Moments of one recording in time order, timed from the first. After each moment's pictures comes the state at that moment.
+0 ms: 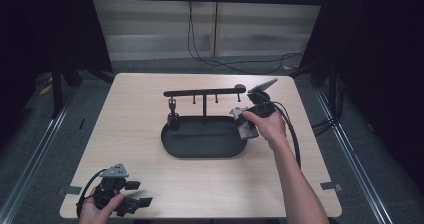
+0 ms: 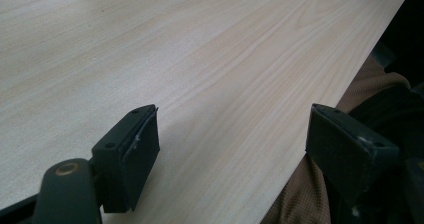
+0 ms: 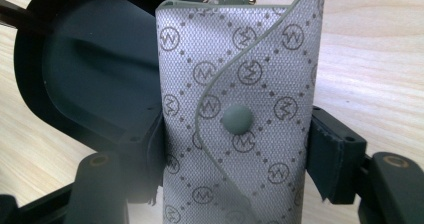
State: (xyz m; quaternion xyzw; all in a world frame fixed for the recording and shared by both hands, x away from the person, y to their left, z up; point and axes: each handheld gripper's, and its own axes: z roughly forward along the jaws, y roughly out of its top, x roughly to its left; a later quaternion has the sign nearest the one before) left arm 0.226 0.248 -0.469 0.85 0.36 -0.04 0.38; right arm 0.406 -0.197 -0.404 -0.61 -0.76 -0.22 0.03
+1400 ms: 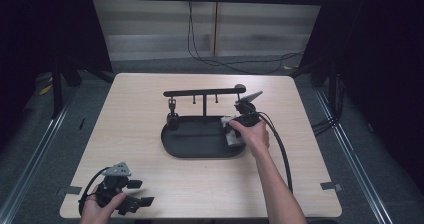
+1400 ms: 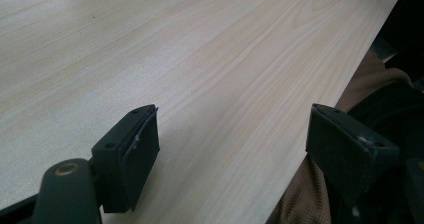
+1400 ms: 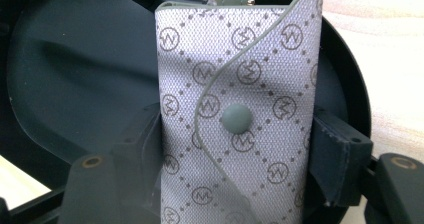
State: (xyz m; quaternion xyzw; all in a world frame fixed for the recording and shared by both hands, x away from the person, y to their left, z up) left arm 0.230 0.243 -0.469 0.86 0.34 -0.04 0.37; right arm 0.413 -0.166 -0.459 -0.62 -0.75 -0.22 0.04
